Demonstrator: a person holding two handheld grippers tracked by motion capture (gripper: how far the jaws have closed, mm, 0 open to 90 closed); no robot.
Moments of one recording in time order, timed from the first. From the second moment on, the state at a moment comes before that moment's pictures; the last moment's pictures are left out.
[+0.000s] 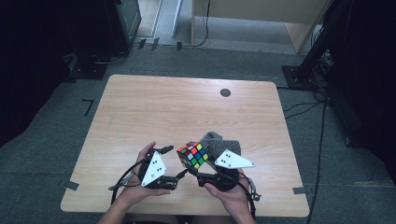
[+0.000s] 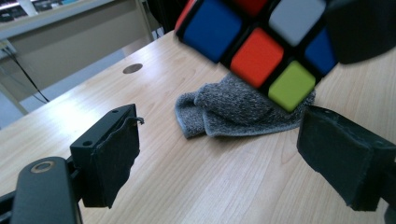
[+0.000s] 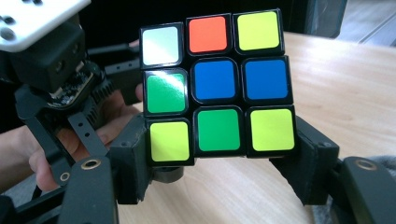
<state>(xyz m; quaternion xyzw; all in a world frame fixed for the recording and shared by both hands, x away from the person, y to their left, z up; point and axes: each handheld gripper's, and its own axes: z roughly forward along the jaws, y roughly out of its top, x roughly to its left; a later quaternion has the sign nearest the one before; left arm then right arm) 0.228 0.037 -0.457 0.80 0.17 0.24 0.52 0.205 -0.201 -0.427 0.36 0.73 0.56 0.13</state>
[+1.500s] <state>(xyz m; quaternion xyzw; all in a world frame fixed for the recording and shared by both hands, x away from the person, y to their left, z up) 0.217 0.023 -0.465 0.81 0.13 0.26 0.51 0.198 -0.185 -0.429 0.40 0.73 0.54 0.12</state>
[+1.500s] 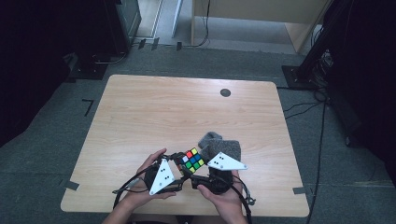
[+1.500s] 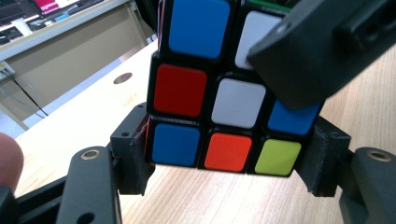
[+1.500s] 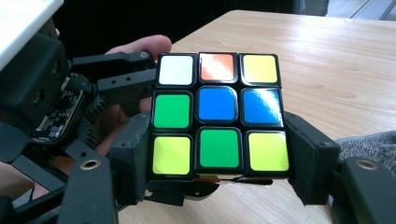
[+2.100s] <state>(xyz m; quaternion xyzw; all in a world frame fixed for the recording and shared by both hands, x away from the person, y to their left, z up) 0.236 0.052 -0.461 0.80 0.21 0.23 0.52 0.225 -0.239 -0.445 0.44 0.71 0.51 0.20</state>
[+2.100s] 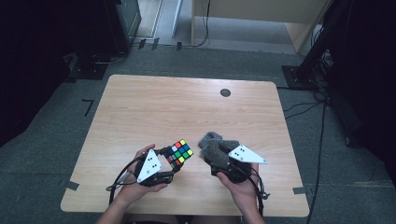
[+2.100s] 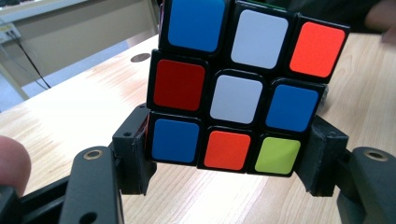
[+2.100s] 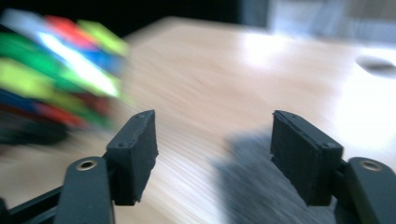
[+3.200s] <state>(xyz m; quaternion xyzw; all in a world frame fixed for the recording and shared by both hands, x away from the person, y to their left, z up) 0.242 0.058 -0.460 0.79 0.24 0.19 0.53 0.251 -0.247 -0.520 0.48 0.76 0.35 0.26</state>
